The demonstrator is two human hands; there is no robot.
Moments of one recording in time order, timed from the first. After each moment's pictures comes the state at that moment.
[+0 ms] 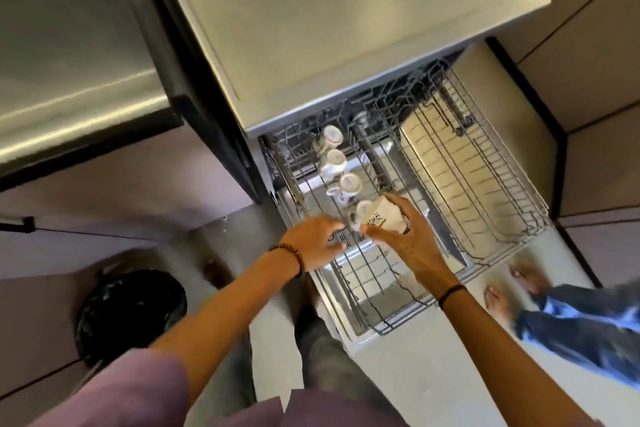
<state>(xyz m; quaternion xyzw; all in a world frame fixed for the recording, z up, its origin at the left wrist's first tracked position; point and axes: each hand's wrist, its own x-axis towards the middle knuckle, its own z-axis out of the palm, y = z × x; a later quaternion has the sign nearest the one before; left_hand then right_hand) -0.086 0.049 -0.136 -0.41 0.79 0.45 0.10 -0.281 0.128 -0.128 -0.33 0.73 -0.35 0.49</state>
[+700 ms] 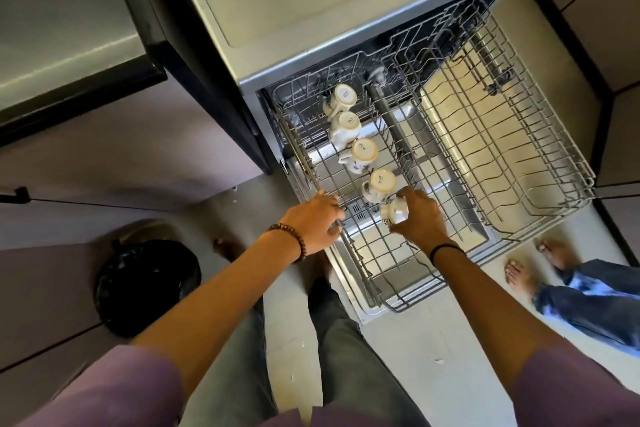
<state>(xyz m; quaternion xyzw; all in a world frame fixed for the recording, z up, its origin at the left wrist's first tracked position) -0.077 0.053 -0.167 -0.36 0.84 0.35 0.19 -0.306 0.133 -0.249 -0.49 0.81 -0.02 0.33</state>
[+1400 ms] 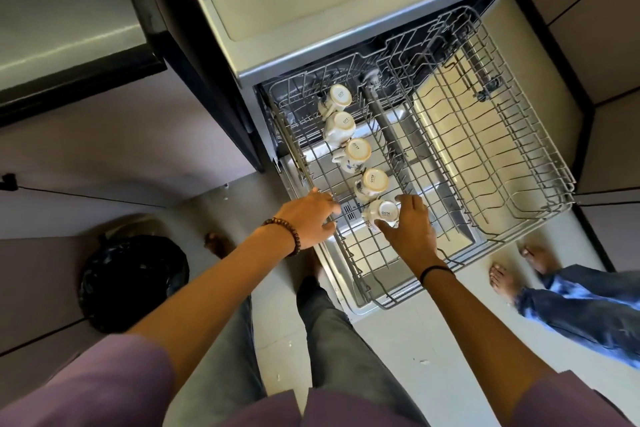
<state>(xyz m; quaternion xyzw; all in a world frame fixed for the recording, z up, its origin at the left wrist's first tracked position) -0.077 0.057 -0.166 -0.37 0.84 0.36 0.17 -0.282 0.154 -0.223 -0.47 0.84 -0.06 0.26</state>
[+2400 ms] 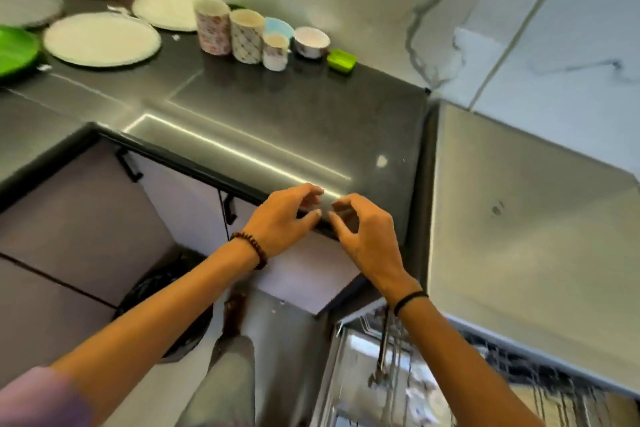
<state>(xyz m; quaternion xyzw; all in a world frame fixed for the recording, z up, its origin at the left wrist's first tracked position) 0.196 -0.036 -0.003 -0.68 0.59 0.25 -0.37 0.026 -0.103 -0.002 -0.84 0.39 -0.27 0.27</state>
